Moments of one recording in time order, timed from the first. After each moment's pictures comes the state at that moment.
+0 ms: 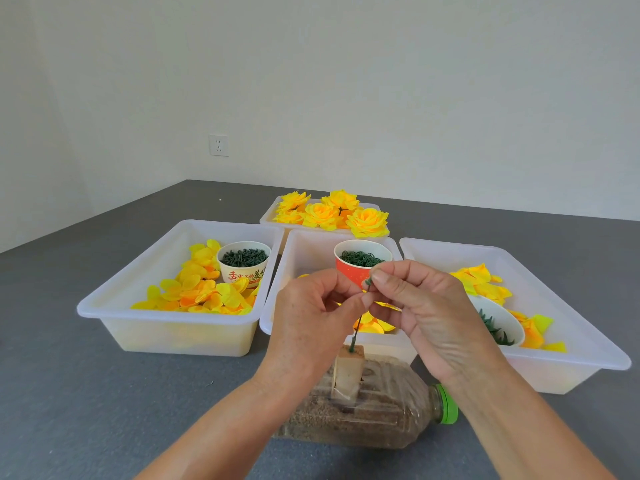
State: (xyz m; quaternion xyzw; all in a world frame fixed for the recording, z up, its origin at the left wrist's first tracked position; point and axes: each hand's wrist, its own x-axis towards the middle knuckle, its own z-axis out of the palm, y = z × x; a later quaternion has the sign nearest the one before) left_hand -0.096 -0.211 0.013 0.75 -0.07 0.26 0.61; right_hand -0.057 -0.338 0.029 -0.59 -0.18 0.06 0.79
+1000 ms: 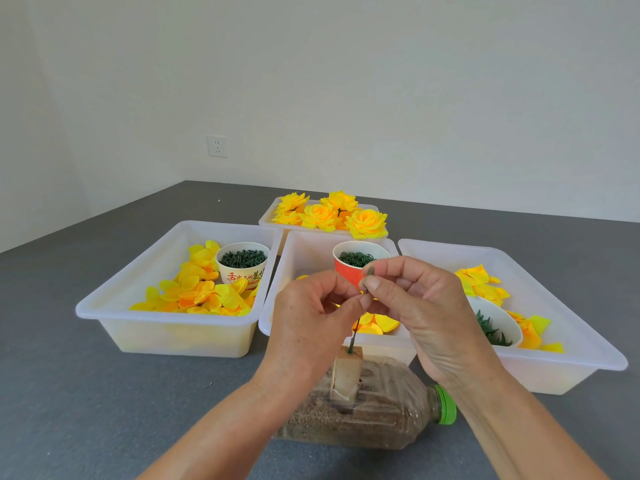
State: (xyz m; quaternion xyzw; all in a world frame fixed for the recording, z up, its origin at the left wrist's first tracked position) left_hand -0.098 -0.211 0.014 0.75 -0.08 0.27 0.60; right_hand -0.063 -0.336 0.032 -0.62 -0.24 -0.02 0.75
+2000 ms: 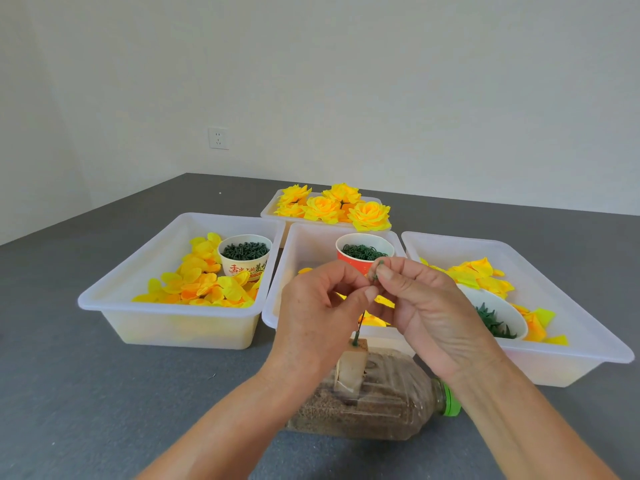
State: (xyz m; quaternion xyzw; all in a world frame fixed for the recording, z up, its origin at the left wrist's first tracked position) left_hand -0.097 -0.212 0.012 0.75 -0.07 0.25 0.61; right_hand -0.050 -0.337 0.020 -0.55 -0.21 0.13 0.80
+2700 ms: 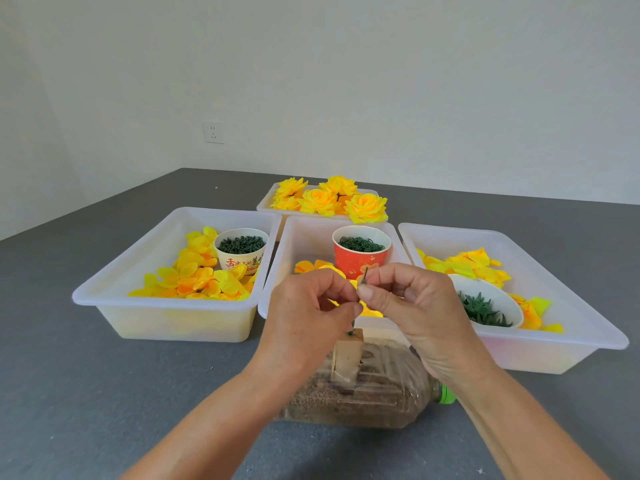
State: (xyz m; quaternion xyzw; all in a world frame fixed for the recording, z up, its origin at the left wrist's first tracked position) left_hand -0.100 -0.205 0.000 0.78 -0.04 0.21 0.59; right_hand -0.054 -0.341 0.002 -0.68 -0.29 -0.04 0.67
